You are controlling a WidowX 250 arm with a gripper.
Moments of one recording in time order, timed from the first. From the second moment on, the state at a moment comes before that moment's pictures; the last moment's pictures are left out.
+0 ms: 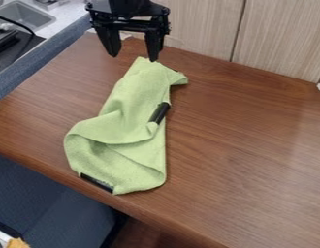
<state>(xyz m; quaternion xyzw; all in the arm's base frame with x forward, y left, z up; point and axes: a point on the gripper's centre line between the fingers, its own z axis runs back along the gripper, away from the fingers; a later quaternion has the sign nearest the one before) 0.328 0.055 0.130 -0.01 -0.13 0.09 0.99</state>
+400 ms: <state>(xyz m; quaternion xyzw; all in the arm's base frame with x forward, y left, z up) 0.302 0.044 0.108 -0.01 -0.09 0.09 0.99</state>
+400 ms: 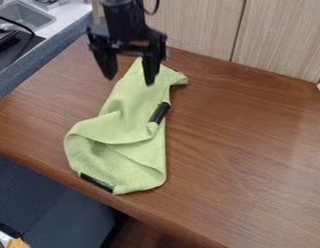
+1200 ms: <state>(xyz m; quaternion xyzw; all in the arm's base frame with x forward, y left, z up) 0.216 0.028 0.069 0.04 -0.09 0.14 0.98</state>
